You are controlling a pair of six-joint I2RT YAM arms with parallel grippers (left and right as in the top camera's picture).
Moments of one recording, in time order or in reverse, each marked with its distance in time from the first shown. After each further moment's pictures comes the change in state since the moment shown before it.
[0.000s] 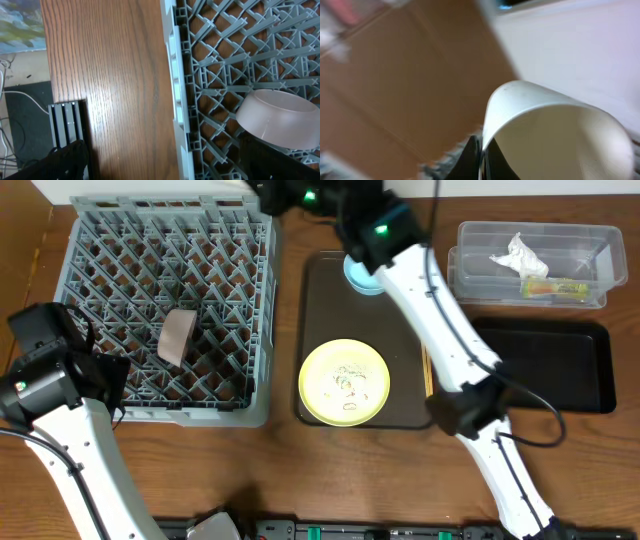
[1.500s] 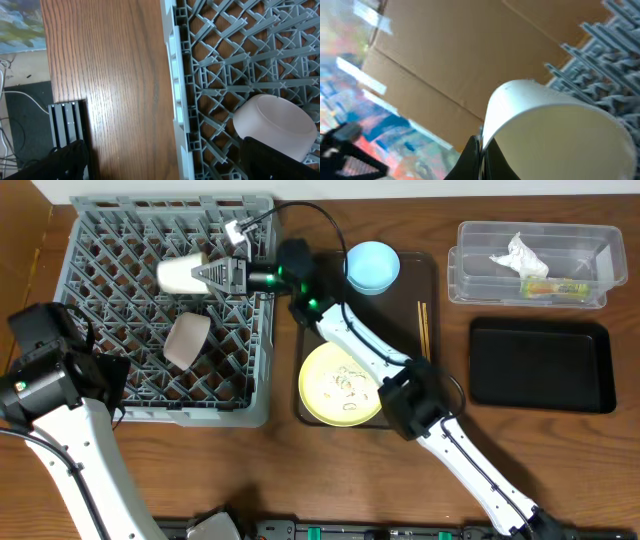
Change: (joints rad) left arm 0.000 0.000 0.000 0.000 0.000 0.000; right arm 0.111 0.470 -0.071 0.835 -0.238 0.644
